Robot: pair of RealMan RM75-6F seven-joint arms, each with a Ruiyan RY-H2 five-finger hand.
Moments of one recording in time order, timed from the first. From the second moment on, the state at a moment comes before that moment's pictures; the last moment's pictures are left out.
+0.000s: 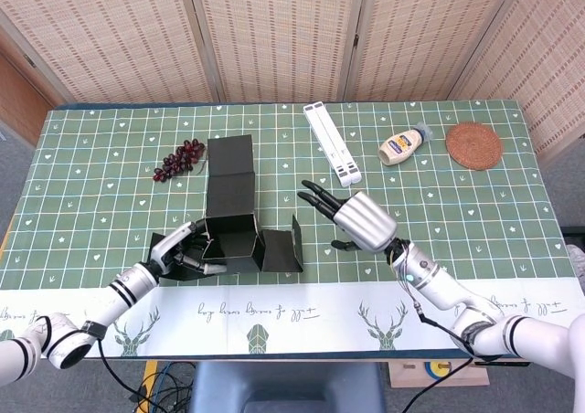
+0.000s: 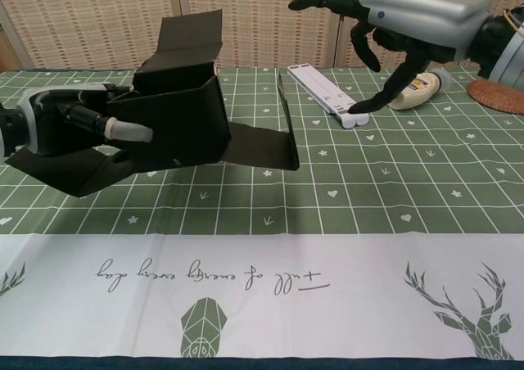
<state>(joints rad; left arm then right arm) -0.79 -1.34 -0.02 -1.38 1.56 0.86 -1.49 0.83 -1.41 0.05 -1.34 -1.62 1.22 0.09</state>
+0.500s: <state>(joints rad) -0.86 -1.25 0.00 -1.39 1.64 0.86 -1.80 0.81 -1.67 0.12 -1.12 -1.66 1.37 0.06</state>
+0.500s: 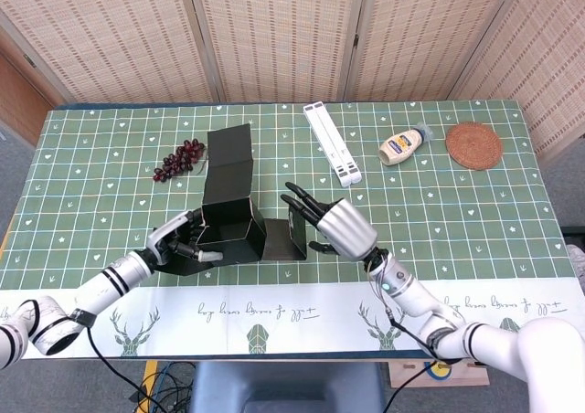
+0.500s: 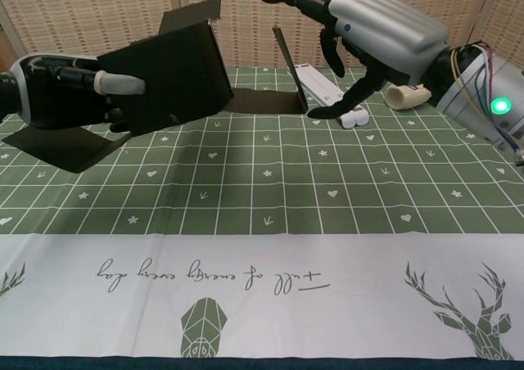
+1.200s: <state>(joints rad) -0.90 -1.23 0.05 -1.38 1.66 0.87 -1.68 0.85 -1.81 0.17 -1.01 -1.70 1.46 0.08</state>
